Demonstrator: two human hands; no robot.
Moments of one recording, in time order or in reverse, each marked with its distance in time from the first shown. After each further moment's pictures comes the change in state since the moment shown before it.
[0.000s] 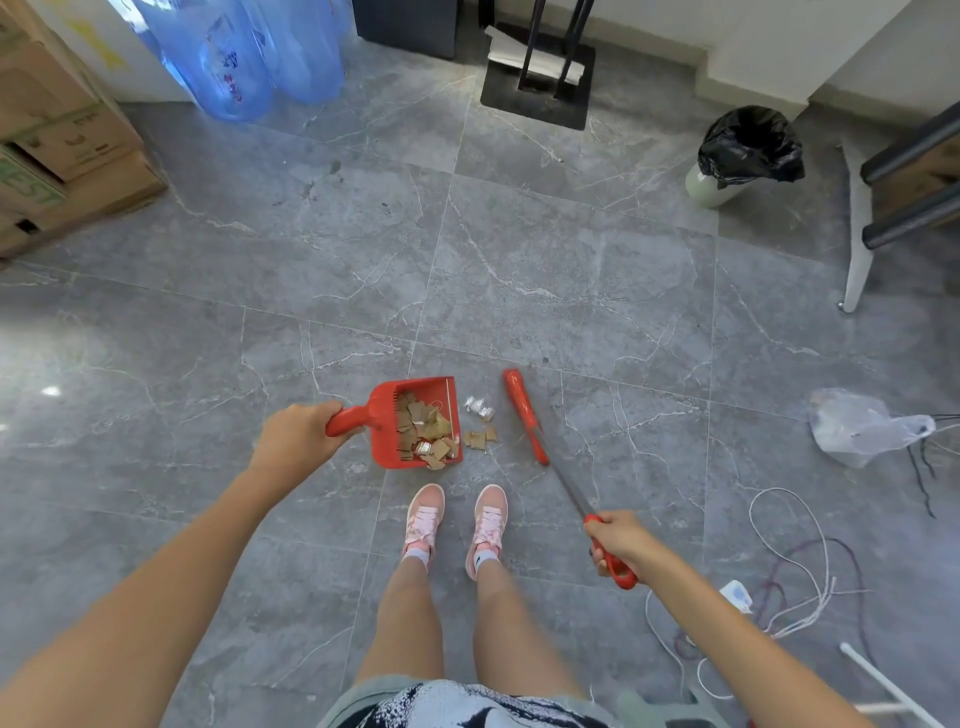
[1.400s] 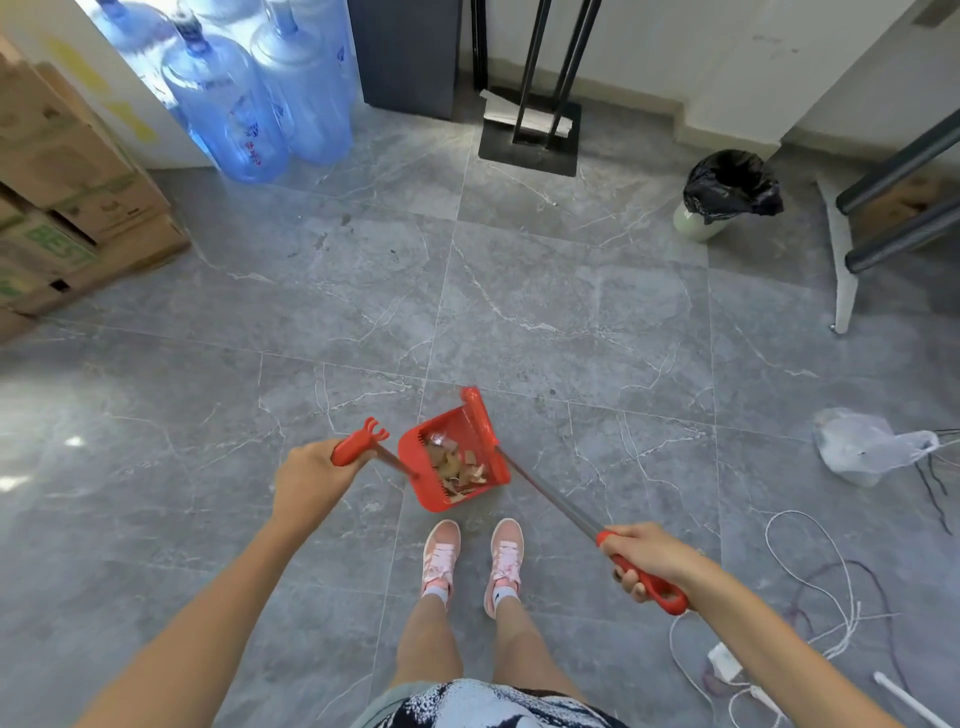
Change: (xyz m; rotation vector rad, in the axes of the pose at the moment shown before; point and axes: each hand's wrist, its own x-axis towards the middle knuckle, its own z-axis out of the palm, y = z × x) left_hand -0.022 0.013 -0.036 -0.287 0.072 -0.330; right_hand -0.094 -0.035 -0.004 -0.006 -0.226 -0.073
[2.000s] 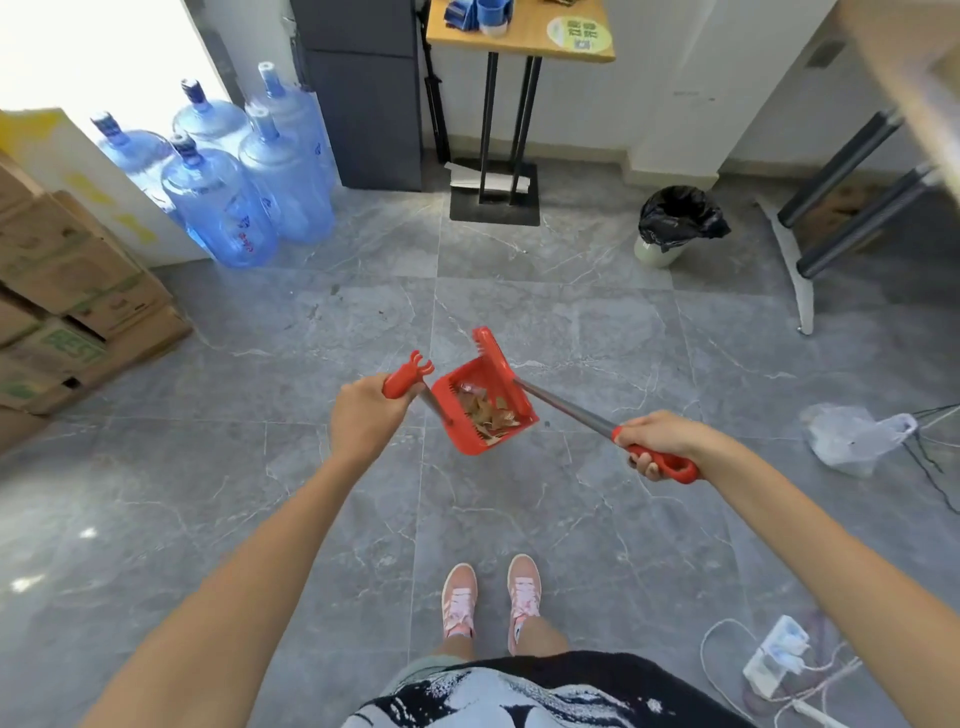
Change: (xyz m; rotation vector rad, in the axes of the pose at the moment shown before) left_hand 0.042 0.132 -0.051 -0.092 0.093 0.164; right_hand -0.068 -0.101 -0.051 -0.004 0.121 -0.233
